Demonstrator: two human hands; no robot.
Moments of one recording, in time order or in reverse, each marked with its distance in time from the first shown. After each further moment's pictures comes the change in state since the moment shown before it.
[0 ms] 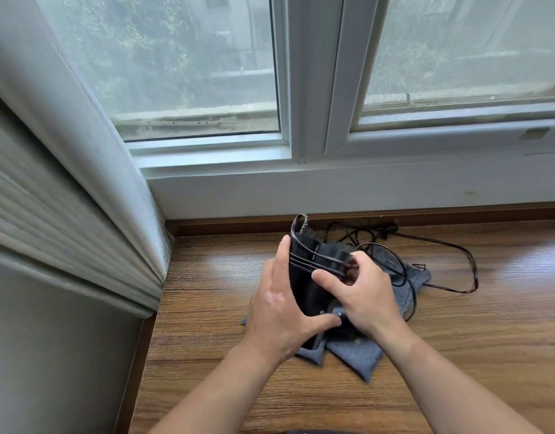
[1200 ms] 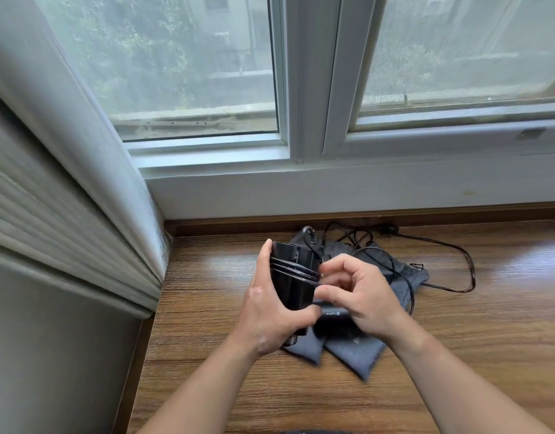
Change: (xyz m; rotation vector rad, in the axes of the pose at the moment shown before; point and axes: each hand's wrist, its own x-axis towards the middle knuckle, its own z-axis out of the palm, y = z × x) left_hand 0.002 -0.014 -0.012 -0.212 -0.087 -0.193; right_hand -0.001 -0.001 -0.009 0.319 -0.316 -0.108
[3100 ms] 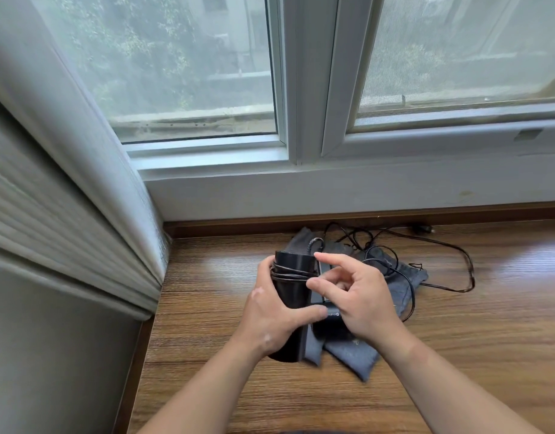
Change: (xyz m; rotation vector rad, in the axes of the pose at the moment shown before) left_hand 0.003 0.000 0.005 -0.078 -0.008 -0.046; right_hand -0.002 -0.003 0.012 -0.157 0.190 -0.046
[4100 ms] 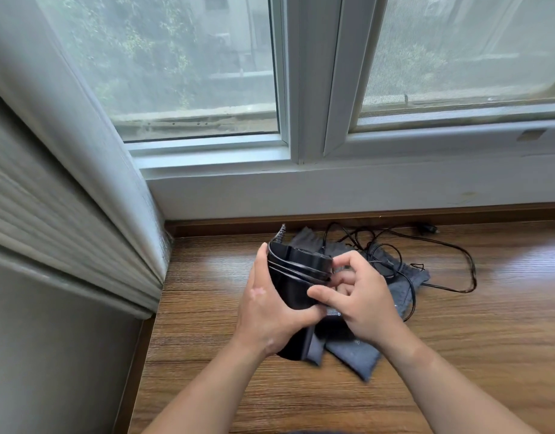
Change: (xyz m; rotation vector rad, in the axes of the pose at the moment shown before) left_hand 0.000 0.001 0.000 0.189 0.127 0.055; right_hand -0.004 0.003 -0.001 0.037 -0.024 0.122
